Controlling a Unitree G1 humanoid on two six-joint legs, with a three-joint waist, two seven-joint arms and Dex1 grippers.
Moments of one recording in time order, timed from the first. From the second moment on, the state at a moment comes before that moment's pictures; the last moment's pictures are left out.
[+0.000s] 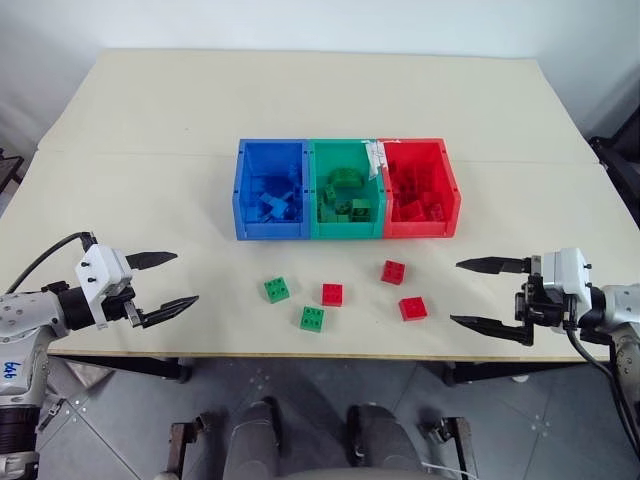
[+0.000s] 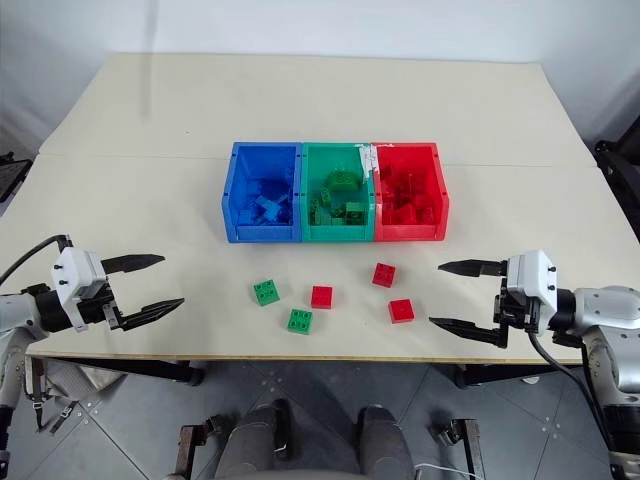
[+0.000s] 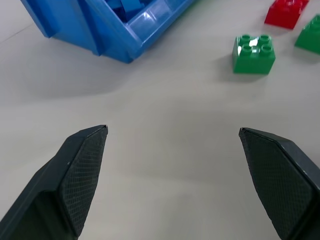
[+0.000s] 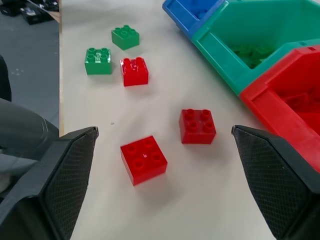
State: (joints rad) left arm -0.07 0.83 0.31 0.08 -0.39 0.02 -1.08; right arm -0.13 -0.85 -0.20 0.00 0.55 0.02 1.37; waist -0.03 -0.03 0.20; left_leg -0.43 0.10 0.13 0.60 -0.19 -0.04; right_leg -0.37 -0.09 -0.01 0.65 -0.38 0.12
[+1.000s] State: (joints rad) left arm -0.26 0.66 -0.03 -0.16 -0.42 0.14 -1.15; right arm -0.15 -0.91 -0.14 0.17 0.42 -0.01 1.44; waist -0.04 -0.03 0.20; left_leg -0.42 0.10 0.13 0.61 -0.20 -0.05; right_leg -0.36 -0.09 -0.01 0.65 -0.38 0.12
